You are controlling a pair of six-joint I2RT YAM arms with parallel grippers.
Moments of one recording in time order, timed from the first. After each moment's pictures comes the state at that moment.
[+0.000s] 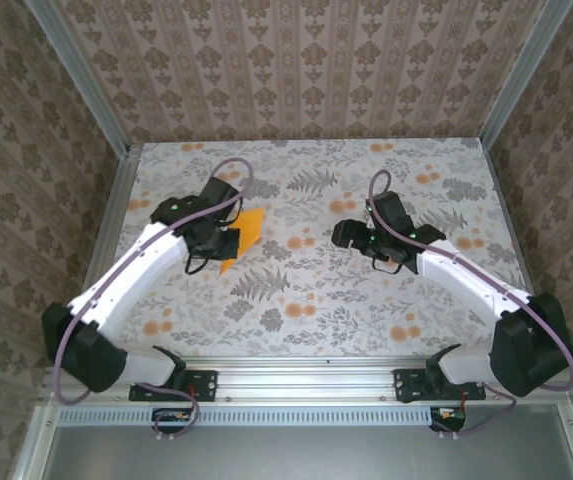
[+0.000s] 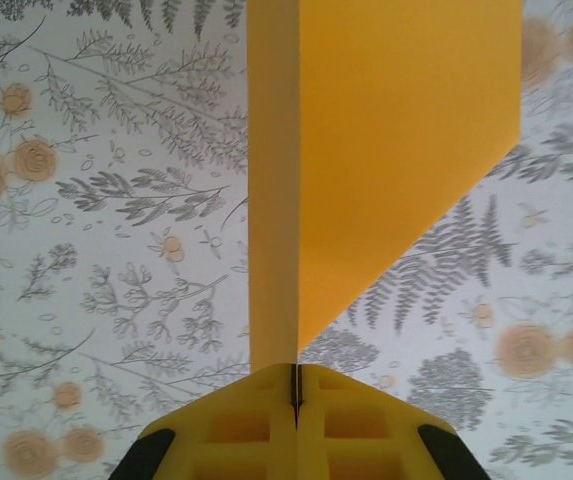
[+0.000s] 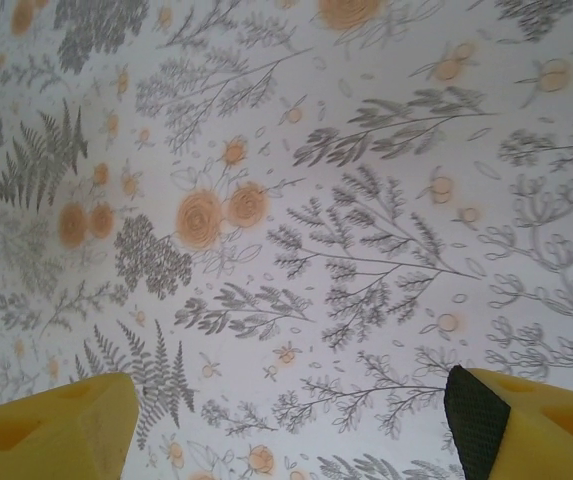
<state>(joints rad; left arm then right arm) -0.62 1.40 1.31 -1.19 -0.14 -0.42 0.42 1.31 0.92 -0.47 -0.08 0.71</state>
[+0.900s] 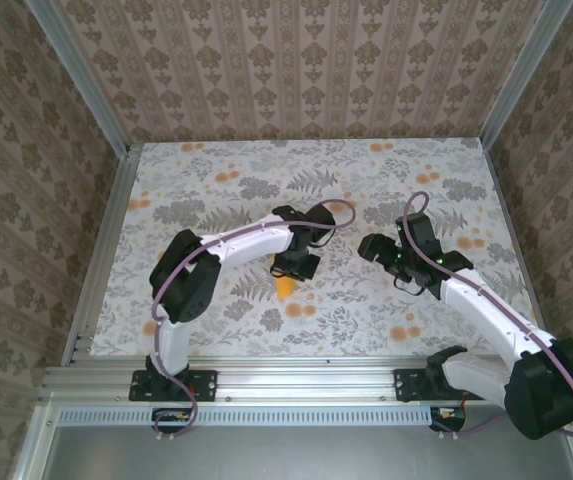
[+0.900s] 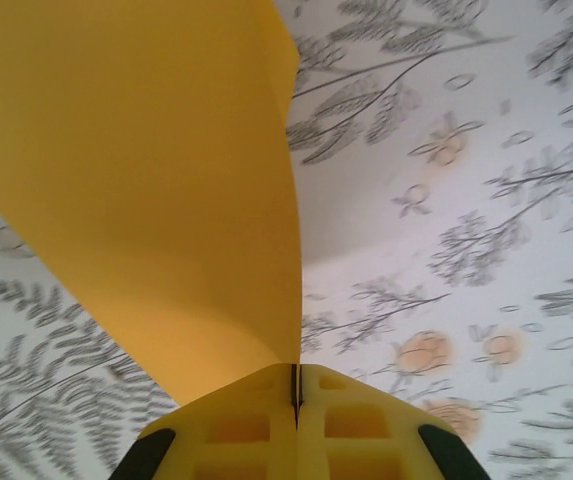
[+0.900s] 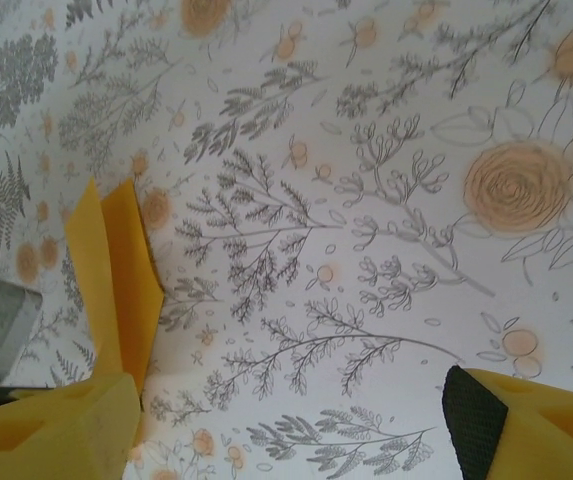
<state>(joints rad) -0.90 1.99 1.52 -1.00 0.05 -0.49 0.30 1.10 0.69 -0.46 -0.12 0.79</state>
